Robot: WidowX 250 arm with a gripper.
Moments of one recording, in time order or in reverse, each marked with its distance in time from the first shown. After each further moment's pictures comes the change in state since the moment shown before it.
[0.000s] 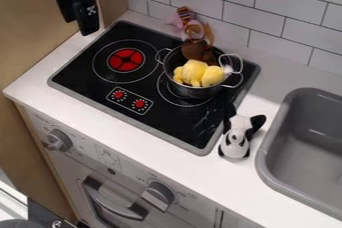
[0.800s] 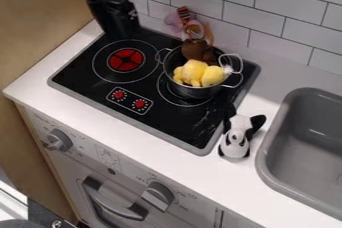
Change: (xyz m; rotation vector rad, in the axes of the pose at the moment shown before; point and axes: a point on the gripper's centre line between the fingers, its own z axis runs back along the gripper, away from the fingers) arm 0.036 -0.040 -0.011 -0.120 -0.194 0.148
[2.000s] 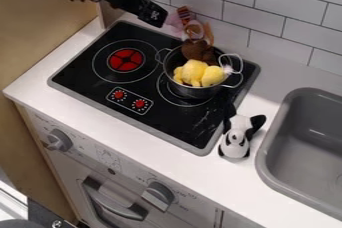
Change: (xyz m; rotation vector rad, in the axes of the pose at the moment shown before) arm 0.049 -0.011 -0.019 0.035 -0.607 -0.118
